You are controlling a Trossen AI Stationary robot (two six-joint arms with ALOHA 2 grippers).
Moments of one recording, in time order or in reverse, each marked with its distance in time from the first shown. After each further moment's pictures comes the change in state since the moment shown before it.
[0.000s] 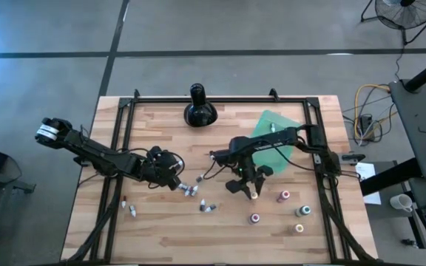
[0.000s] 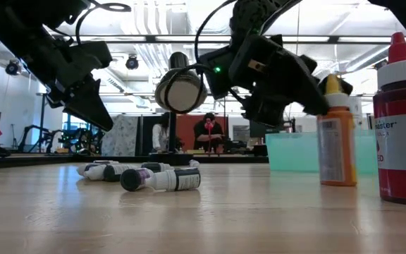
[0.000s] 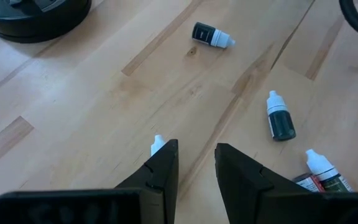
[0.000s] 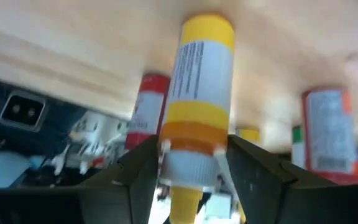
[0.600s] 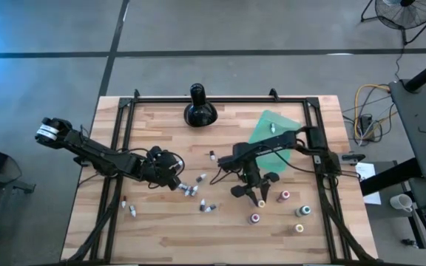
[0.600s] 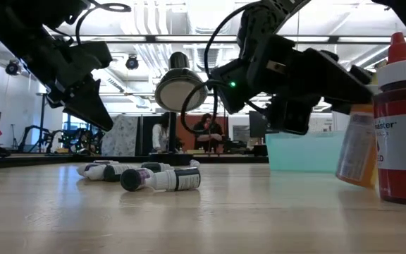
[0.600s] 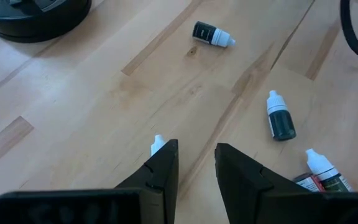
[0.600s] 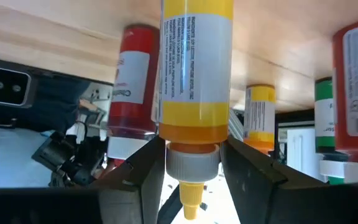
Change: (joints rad) left arm 0.000 0.000 0.000 -0.001 0.000 0.000; right arm 0.029 0.002 -0.099 -0.015 -0.170 0.028
